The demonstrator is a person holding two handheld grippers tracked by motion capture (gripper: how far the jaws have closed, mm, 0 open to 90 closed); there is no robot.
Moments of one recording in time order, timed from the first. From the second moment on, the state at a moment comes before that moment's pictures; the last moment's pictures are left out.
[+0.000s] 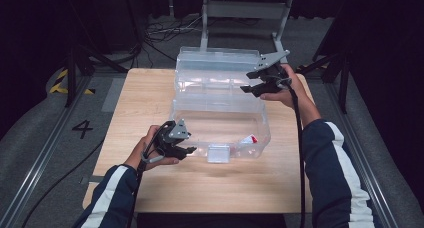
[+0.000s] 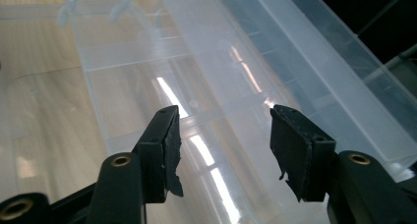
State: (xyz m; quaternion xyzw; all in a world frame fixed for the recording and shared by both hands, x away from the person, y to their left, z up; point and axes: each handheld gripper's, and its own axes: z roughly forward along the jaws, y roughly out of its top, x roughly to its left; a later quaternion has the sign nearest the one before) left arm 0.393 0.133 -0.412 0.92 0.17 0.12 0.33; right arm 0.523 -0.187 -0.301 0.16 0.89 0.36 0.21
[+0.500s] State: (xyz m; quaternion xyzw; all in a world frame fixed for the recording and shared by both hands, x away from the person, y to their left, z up) left arm 0.395 0.123 -0.416 0.94 0.14 0.12 0.29; right arm 0.547 -0.170 -0.318 0.18 0.90 0.33 0.20
